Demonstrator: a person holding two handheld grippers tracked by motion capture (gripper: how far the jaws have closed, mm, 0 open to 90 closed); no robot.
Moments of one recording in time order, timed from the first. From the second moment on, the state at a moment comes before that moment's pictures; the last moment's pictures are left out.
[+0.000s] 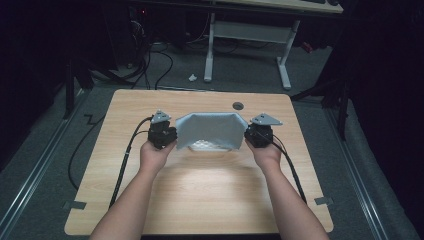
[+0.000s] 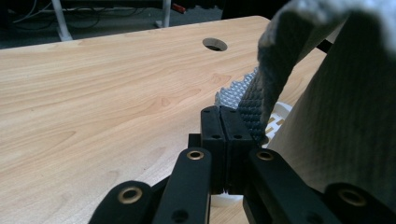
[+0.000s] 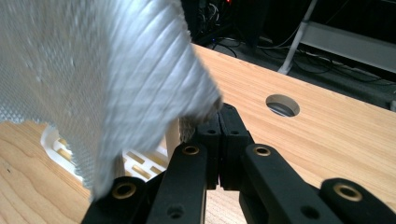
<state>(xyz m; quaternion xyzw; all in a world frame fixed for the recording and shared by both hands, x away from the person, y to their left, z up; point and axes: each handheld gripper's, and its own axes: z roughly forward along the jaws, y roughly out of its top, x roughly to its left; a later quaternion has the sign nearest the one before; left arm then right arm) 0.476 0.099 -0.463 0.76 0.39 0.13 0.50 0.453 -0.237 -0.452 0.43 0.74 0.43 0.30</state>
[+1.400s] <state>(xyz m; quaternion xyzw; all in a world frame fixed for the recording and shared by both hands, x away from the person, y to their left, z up) 0.467 0.125 -0.462 0.74 0.42 0.16 0.51 0.446 -0.269 -0.451 0.46 0.71 0.44 0.31</state>
